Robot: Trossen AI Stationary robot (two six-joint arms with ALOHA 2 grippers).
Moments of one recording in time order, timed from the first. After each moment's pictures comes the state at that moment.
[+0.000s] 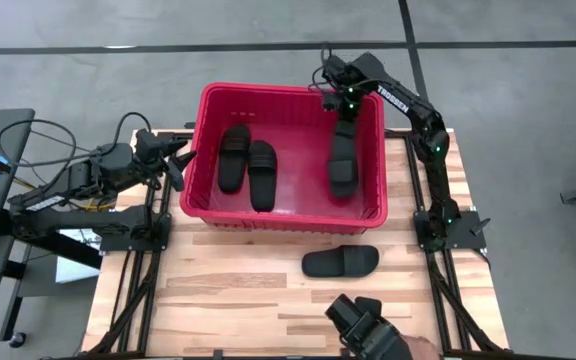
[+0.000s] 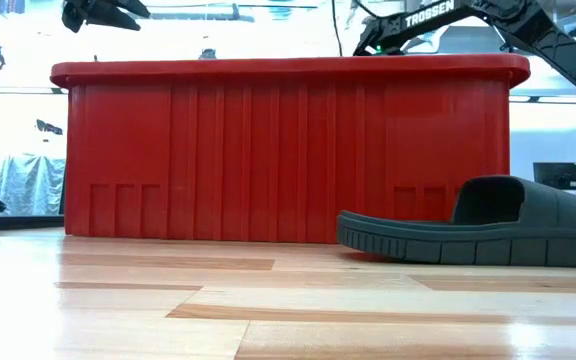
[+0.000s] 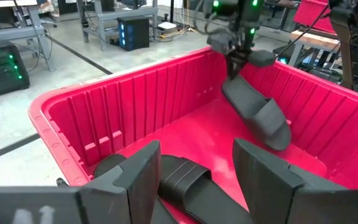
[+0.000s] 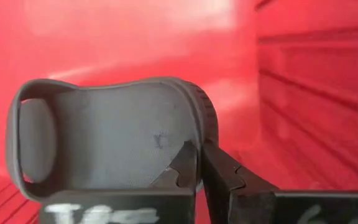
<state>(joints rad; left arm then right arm) 0.22 0.56 0.91 -0.63 -0.45 -0.22 -0.79 2.15 2.21 -1.57 -0.05 -0.60</state>
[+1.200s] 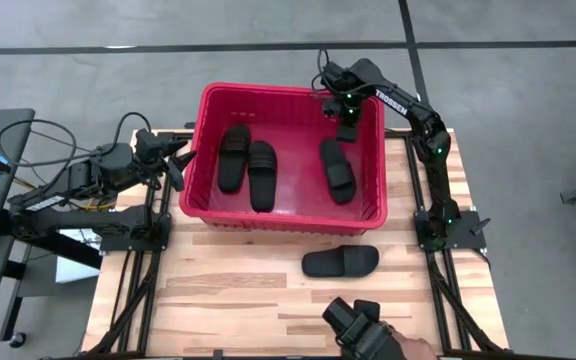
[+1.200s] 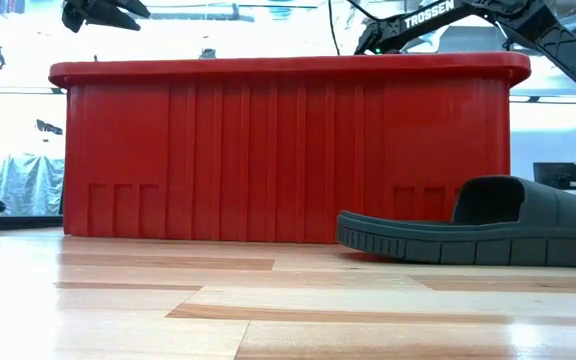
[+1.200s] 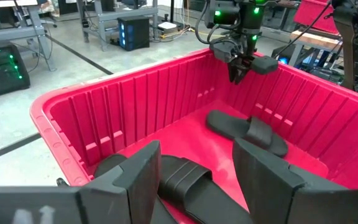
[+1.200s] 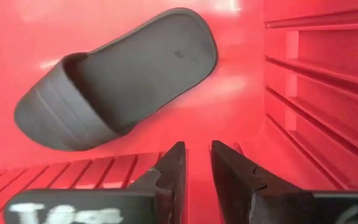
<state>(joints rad) 0.22 0.56 0.91 -0.63 -0.46 -0.22 -0.77 2.14 2.12 -1.56 -0.02 -0.59</state>
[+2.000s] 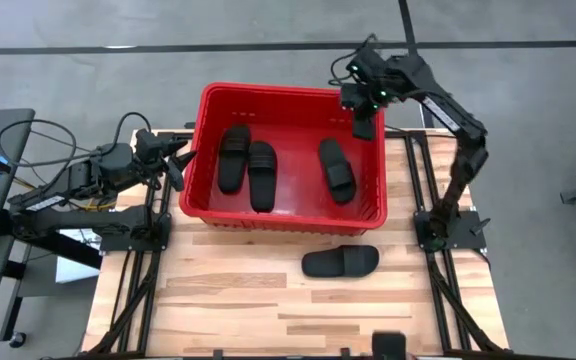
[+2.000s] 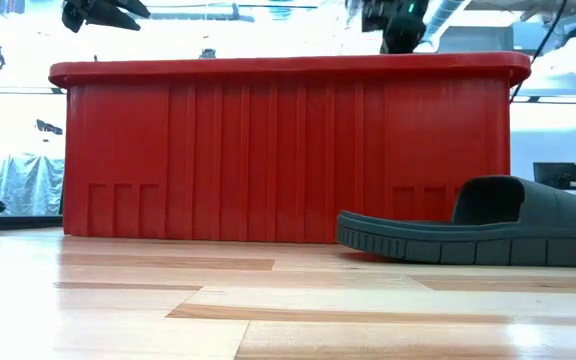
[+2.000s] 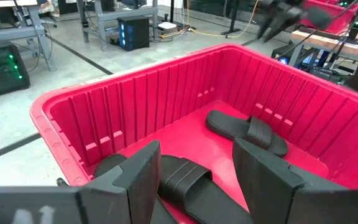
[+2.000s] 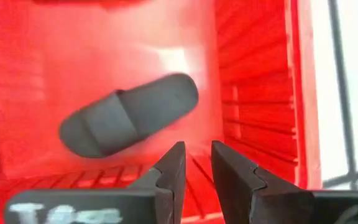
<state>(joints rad) 0.23 0.56 0.91 -0.63 -0.46 -0.22 -0.67 1.77 2.11 -1.51 0.01 -0.60</state>
